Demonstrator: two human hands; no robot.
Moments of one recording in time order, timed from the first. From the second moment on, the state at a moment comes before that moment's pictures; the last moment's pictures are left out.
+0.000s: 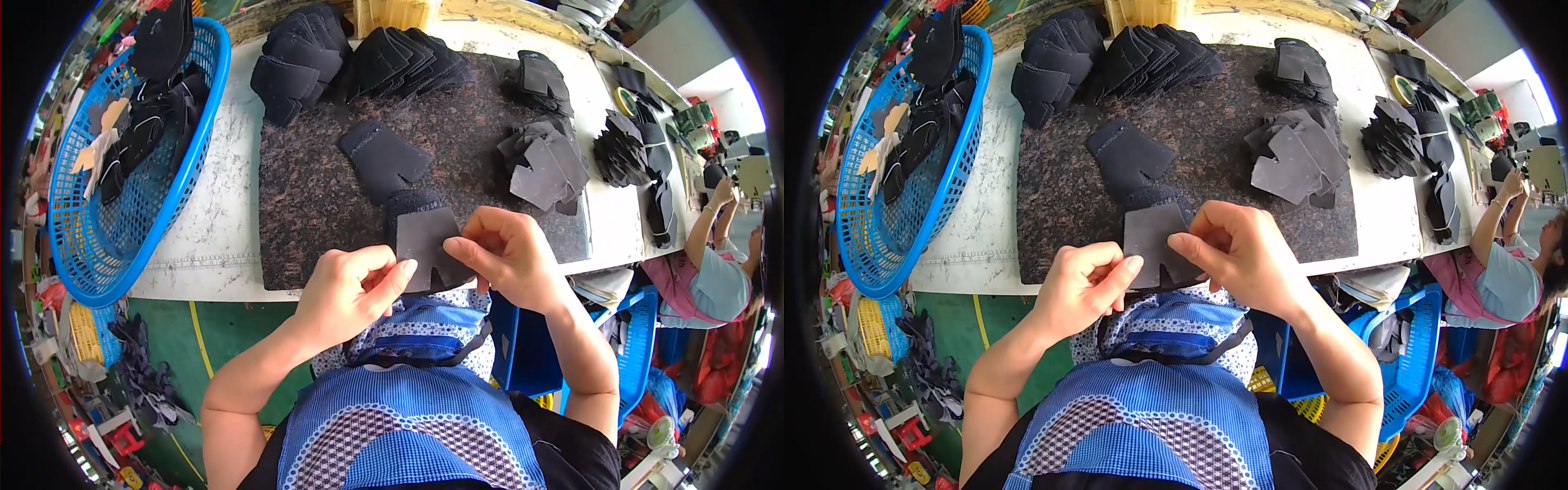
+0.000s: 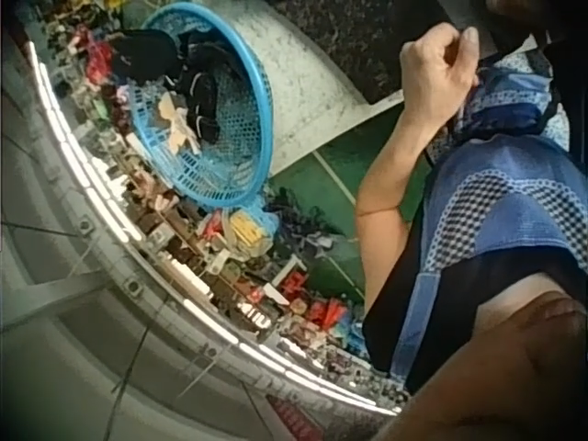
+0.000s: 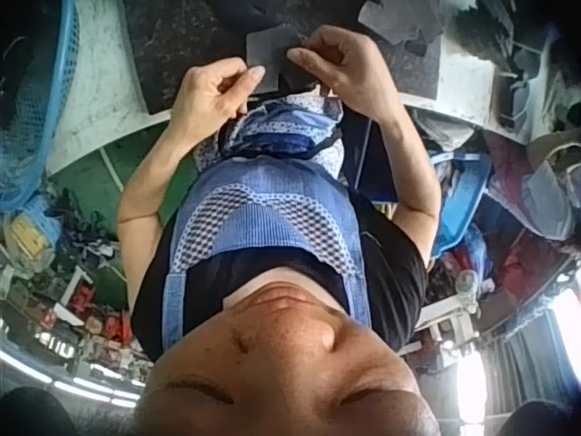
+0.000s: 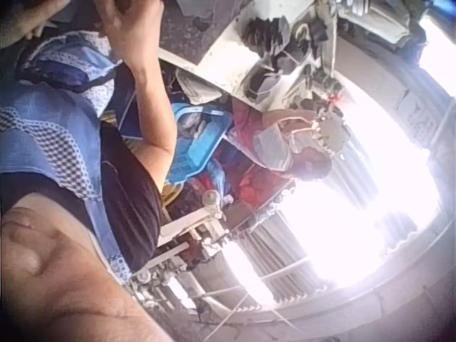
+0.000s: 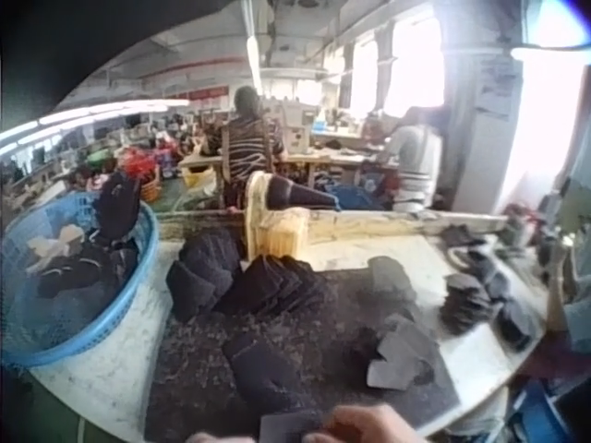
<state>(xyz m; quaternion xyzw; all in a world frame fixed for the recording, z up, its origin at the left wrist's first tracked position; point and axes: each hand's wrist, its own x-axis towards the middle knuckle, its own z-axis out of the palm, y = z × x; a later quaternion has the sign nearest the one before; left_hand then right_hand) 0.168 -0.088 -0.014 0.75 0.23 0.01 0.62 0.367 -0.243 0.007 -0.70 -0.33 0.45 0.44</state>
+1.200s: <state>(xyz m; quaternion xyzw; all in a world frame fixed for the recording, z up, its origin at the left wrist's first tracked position) 0.211 0.004 -0.071 0.94 0.05 0.25 0.23 0.440 -0.106 0.002 -0.72 -0.49 0.15 0.48</state>
